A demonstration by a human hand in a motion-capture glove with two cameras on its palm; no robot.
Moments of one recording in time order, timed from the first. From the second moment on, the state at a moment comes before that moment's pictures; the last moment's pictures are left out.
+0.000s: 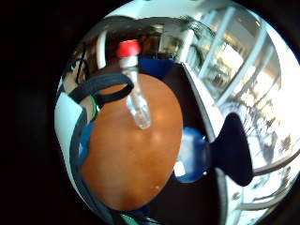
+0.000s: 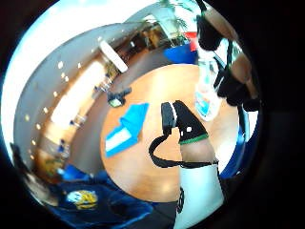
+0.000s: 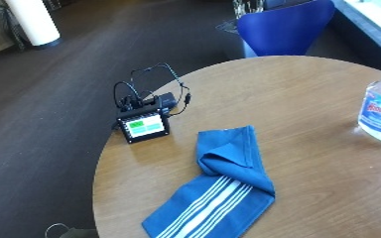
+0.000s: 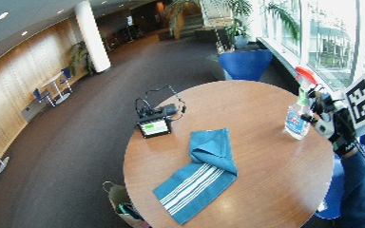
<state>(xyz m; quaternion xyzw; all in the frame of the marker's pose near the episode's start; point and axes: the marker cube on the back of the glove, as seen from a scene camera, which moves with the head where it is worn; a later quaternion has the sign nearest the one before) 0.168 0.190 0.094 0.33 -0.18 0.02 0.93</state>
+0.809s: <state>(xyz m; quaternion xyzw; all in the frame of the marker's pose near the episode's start) 0.262 0.045 0.179 0.30 -0.64 0.14 0.69</state>
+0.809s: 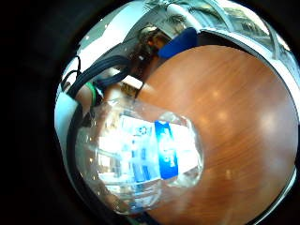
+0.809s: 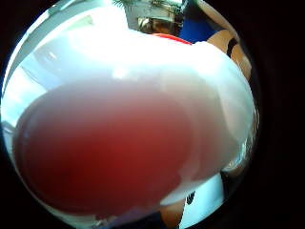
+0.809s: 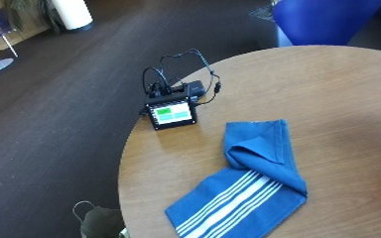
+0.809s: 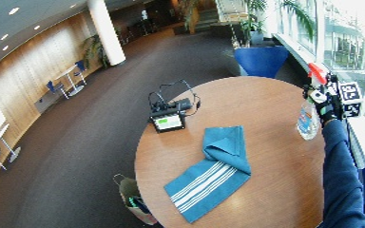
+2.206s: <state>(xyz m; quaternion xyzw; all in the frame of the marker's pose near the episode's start) 0.032 0.000 0.013 -0.39 0.08 -0.05 0.92</state>
